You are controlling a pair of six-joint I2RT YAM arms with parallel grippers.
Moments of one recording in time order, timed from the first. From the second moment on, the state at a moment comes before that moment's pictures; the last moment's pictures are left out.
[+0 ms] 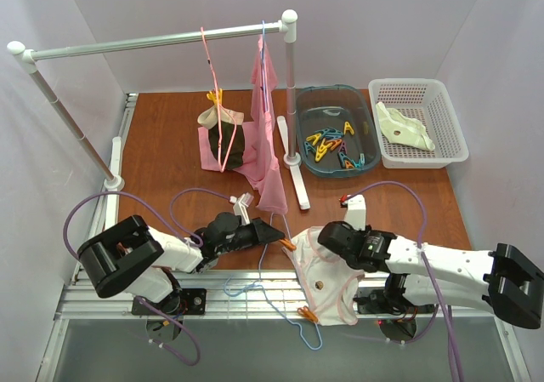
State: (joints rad) left arm -0.91 1.42 0.21 0.87 0.23 -1.16; right arm 1.12 1.00 0.44 -0.61 0.77 0.91
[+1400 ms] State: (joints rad) left arm -0.90 1.46 0.20 0.92 0.19 -1.12; right arm 1.24 1.19 0.33 0.05 0.38 0.55
